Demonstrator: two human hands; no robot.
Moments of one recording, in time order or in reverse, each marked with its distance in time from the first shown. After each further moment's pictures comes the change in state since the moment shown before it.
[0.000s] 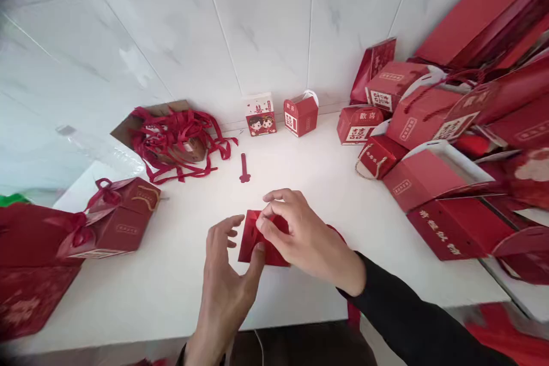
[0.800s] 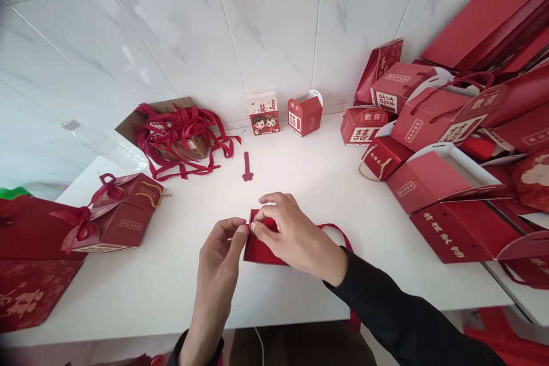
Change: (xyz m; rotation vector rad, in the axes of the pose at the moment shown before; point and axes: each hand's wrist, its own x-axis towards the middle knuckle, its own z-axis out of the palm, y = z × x) left_hand 0.013 -0.003 -0.011 -0.459 -0.067 -0.386; right_hand 0.016 0.002 0.019 -0.059 -0.038 -0.053
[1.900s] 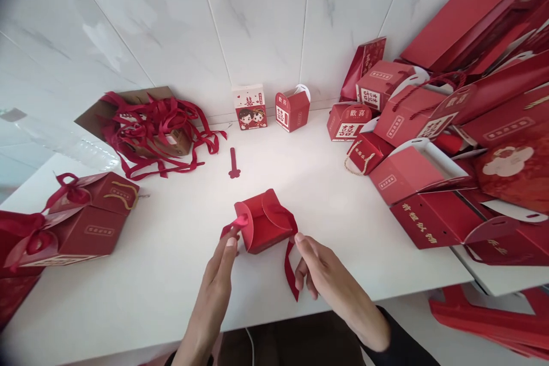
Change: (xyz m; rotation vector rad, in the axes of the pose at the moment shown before) left_hand -0.015 -0.032 0.001 0.080 -0.014 -0.212; right_hand -0.083 0.048 0.017 0.500 0.007 0.594
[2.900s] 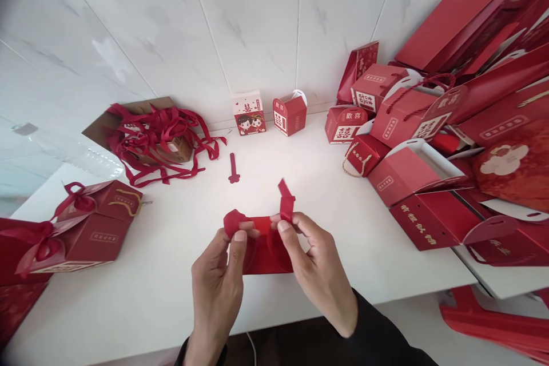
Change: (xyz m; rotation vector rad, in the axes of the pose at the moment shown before) left_hand -0.001 0.041 0.017 -0.023 -0.042 0.426; right_hand 0.005 -0.041 0.013 0.045 0.308 -0.449
